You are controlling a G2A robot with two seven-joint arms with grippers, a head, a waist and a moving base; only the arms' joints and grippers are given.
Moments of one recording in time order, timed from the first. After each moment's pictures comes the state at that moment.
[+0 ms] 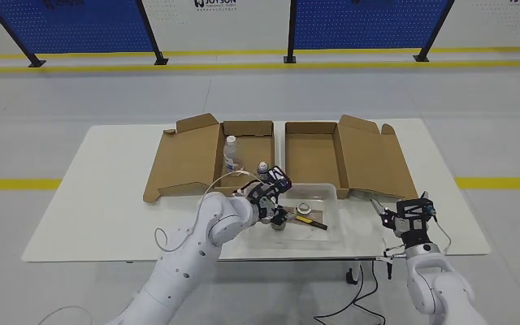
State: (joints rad) left arm 1.04 -1.38 -1.01 -1.46 1.07 -0.41 -0.83; right arm -1.73 -1.15 1.60 -1.80 -1.33 0.00 0.00
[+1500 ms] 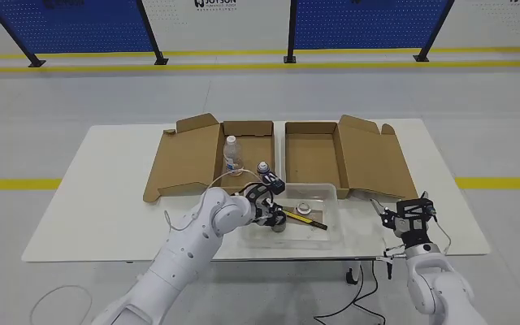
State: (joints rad) left arm 0.91 -1.39 -0.91 -1.20 0.93 -0.40 -0.91; right arm -1.73 -1.15 1.60 -1.80 -1.33 0.00 0.00
